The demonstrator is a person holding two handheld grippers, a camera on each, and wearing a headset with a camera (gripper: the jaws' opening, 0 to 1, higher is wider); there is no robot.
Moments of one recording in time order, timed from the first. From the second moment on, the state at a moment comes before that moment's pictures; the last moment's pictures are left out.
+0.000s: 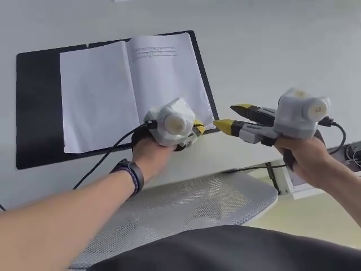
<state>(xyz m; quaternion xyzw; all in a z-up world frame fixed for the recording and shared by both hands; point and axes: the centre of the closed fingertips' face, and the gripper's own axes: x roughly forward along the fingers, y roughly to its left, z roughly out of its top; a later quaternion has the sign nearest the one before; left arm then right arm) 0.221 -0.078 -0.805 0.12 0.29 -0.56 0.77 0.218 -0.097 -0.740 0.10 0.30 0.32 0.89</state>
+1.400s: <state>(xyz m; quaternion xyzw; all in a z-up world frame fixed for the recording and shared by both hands) 0.220 -0.074 -0.784 0.05 0.32 -0.57 0.76 0.214 -0.098 -0.742 0.10 0.30 0.32 0.89</state>
